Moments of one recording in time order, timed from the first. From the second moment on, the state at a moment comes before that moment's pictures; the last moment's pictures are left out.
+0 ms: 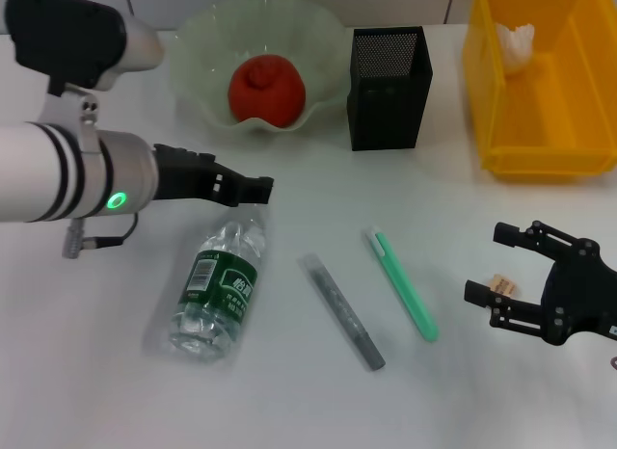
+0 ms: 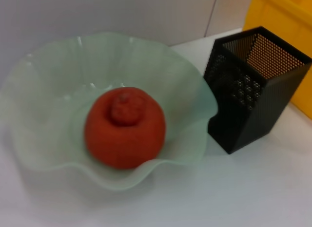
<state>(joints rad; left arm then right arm) -0.27 -2.08 1.71 1.54 2.53 0.99 -2.87 0.12 2.08 -1.03 -0.68 -1.54 -1.51 0.98</state>
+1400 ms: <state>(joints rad) -0.48 -2.08 1.74 1.23 2.54 0.97 -2.87 0.12 2.08 -1.01 -0.66 -1.53 -1.49 0.97</state>
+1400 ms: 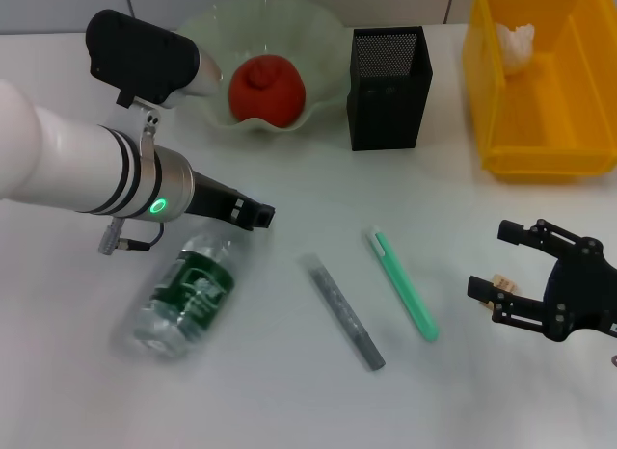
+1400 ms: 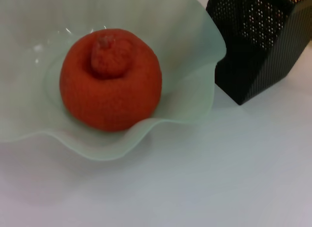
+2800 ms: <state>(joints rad) -0.14 -2.07 1.39 1.38 1.72 1.01 -1.74 0.13 2.08 -1.01 -0.66 -1.53 -1.50 1.01</state>
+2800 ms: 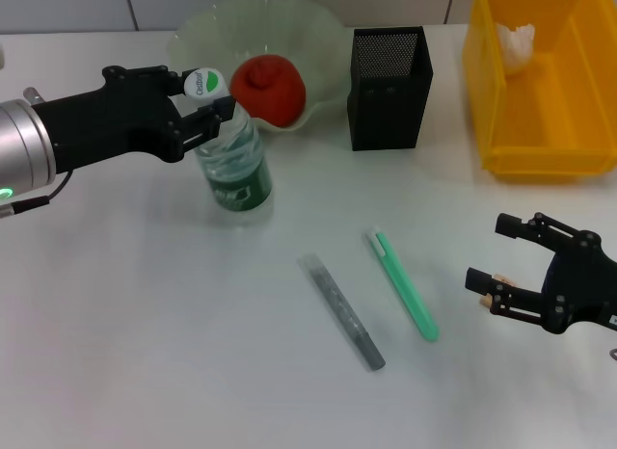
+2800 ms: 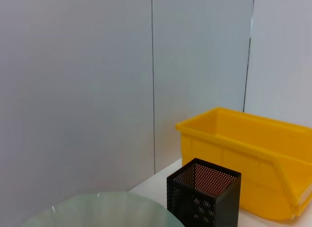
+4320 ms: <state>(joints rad) -0.01 -2.07 1.34 1.25 1.41 1.30 -1.25 0.20 2.08 -1.03 -1.32 -1.93 -1.57 1.94</state>
